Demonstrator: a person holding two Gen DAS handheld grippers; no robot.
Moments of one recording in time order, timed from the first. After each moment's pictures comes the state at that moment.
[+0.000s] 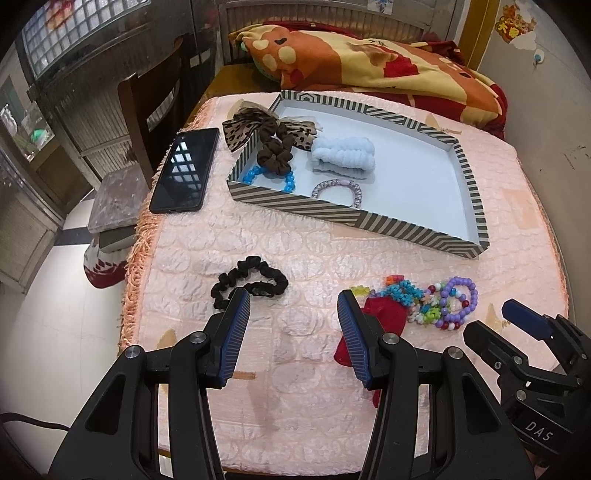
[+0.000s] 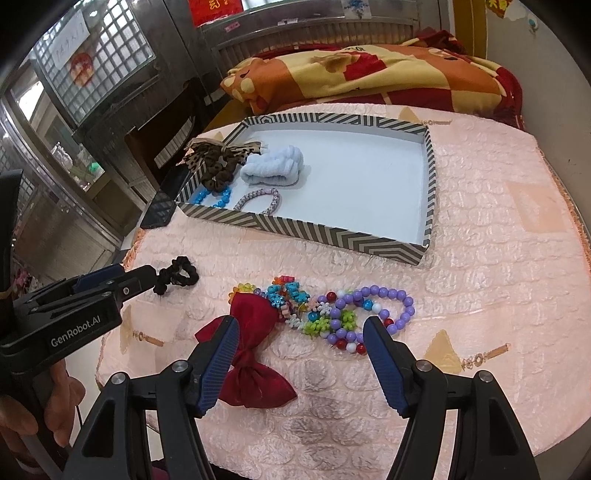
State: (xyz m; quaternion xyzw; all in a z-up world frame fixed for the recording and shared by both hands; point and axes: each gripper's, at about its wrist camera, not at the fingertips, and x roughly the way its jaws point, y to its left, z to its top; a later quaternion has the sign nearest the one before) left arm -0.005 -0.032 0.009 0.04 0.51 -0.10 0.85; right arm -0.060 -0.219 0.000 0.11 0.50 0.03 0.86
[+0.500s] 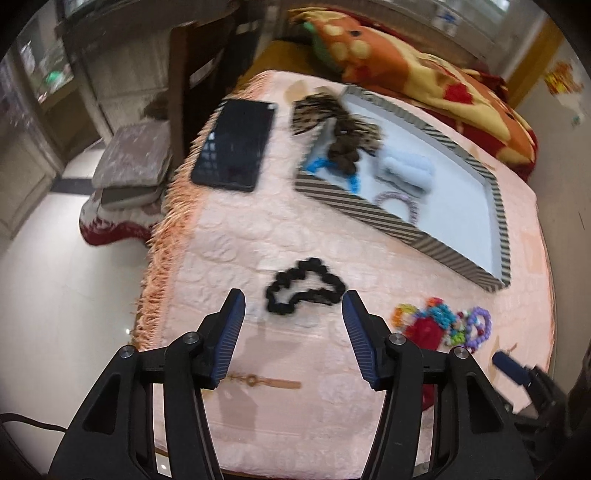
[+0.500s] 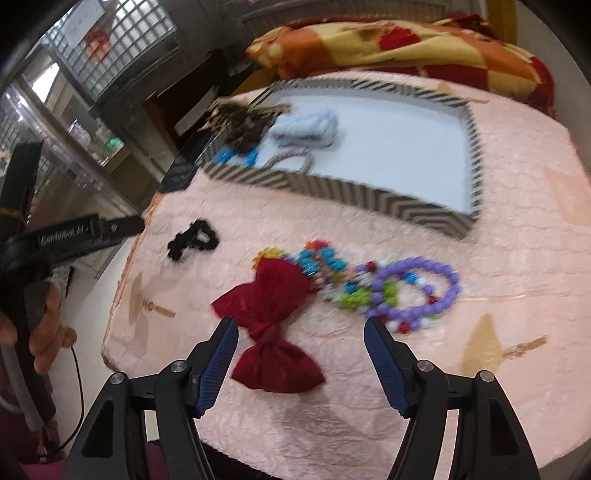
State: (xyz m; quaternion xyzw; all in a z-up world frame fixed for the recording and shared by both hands) left arm 0.028 0.041 -0.004 -0.05 0.55 -0.06 0.83; right arm -0.055 -0.194 -0.030 0.11 0.53 0.09 0.83
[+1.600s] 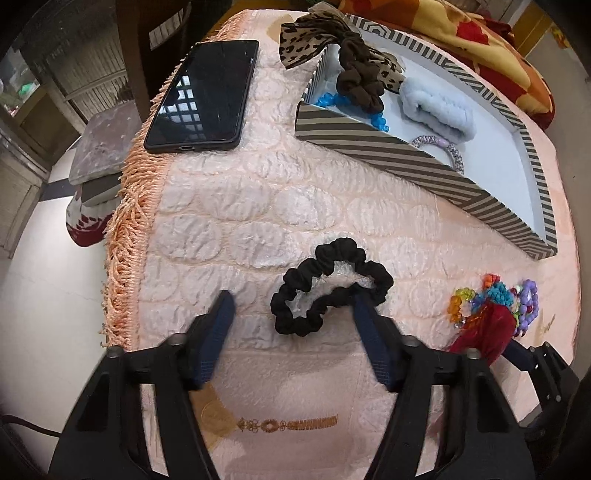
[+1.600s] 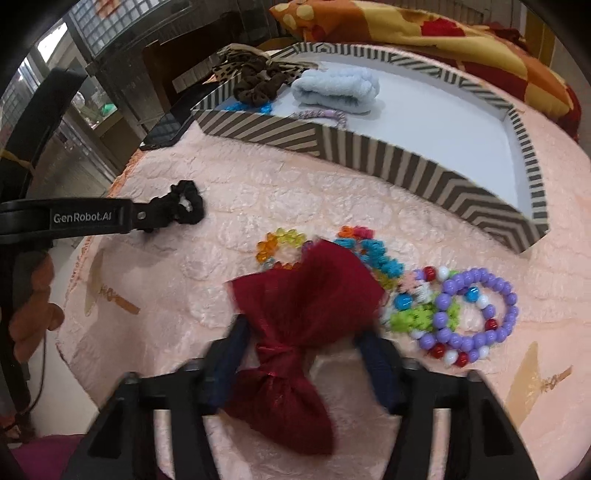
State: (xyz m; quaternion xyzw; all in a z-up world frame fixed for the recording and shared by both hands) left arm 0.065 0.030 -0.076 0.02 0.61 -0.10 0.79; right arm -0.026 -0.155 -0.078 0.03 0.55 0.07 0.83
